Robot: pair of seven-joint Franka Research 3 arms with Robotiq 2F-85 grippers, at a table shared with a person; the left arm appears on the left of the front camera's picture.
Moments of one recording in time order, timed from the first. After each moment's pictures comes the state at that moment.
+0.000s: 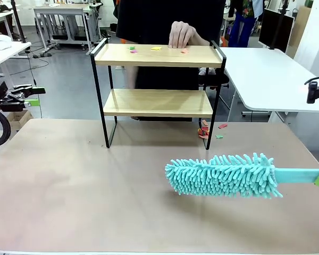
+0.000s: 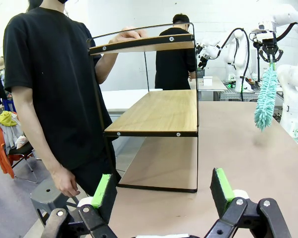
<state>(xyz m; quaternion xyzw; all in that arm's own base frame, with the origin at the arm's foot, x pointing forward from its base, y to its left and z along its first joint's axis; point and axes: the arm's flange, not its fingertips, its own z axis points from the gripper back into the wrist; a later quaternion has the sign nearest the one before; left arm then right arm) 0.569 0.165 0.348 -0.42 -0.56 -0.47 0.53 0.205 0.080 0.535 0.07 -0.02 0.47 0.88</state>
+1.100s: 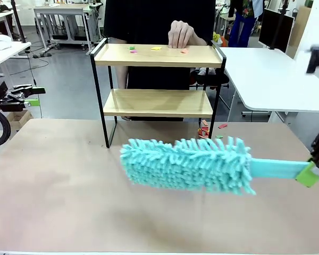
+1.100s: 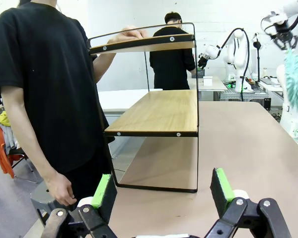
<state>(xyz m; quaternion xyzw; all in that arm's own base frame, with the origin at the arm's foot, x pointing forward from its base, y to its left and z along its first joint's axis) 0.569 0.165 0.348 -0.42 -0.56 -0.47 0.53 0.151 0.146 0.601 0.18 -0.06 0.46 0.87</state>
